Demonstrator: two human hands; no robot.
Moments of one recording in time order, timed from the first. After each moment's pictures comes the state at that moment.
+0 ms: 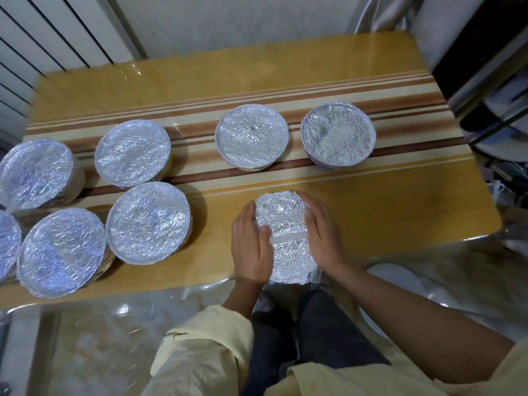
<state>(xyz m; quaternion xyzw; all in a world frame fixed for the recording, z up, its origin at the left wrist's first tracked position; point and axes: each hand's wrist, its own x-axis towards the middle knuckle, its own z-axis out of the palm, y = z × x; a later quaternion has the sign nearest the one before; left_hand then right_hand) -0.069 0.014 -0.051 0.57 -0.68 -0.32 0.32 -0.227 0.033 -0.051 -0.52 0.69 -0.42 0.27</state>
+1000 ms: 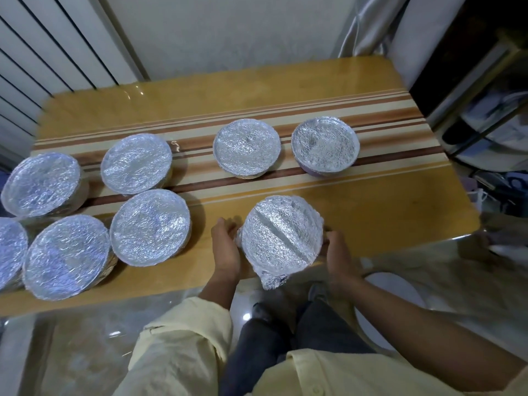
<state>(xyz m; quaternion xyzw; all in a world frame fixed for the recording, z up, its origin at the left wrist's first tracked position) -0.051 -0.008 -0.018 0.64 -0.20 -0.63 0.39 -0.237 0.073 -0.041 -0.14 0.75 -0.45 0.47</state>
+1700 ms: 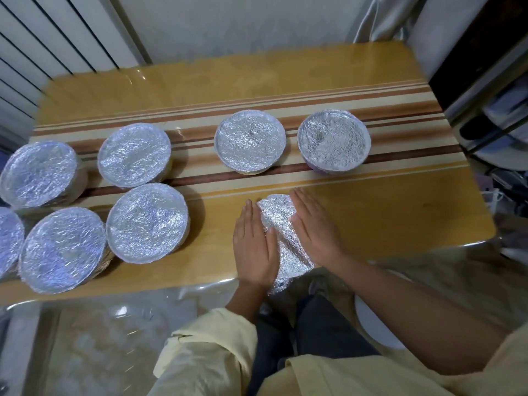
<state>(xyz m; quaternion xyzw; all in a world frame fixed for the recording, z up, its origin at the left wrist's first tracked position) -0.085 0.021 -0.044 0.59 -0.74 -0.22 0.23 -0.243 0.019 -0.038 -0.69 0.68 -0.18 0.17</state>
